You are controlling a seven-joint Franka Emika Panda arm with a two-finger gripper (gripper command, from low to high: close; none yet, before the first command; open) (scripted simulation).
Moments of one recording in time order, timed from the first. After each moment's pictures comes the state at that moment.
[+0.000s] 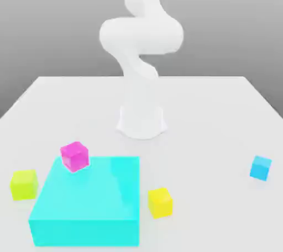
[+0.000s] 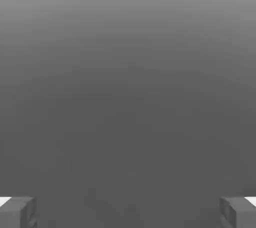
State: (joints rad) arm -0.03 -0.73 0.03 -2.34 0.01 2.34 0.90
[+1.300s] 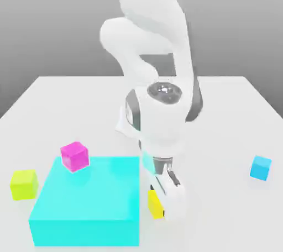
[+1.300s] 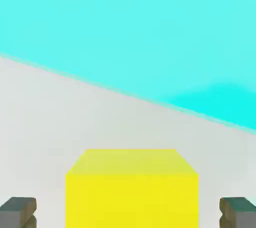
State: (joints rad) arm -0.05 0.30 0.11 -2.73 -0.26 3.03 2.37
